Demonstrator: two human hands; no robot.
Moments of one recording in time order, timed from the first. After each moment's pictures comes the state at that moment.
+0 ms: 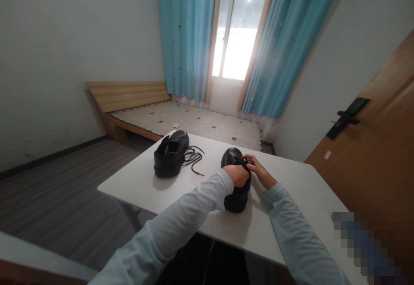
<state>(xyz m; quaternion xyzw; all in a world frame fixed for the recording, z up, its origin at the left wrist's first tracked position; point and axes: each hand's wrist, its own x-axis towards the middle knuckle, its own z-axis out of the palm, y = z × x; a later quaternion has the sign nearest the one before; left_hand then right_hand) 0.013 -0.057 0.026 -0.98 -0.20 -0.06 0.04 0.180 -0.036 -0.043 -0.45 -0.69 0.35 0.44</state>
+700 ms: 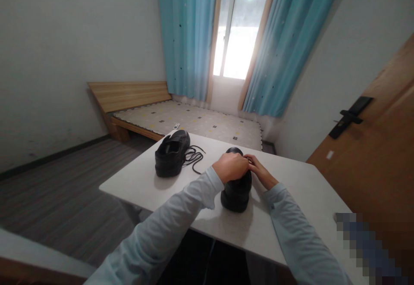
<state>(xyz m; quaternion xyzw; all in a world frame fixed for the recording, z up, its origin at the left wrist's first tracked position) -0.016 -0.069 0.067 -0.94 -0.34 -0.06 -0.01 0.177 -0.041 -0.039 -0.45 -0.70 0.33 0.44</state>
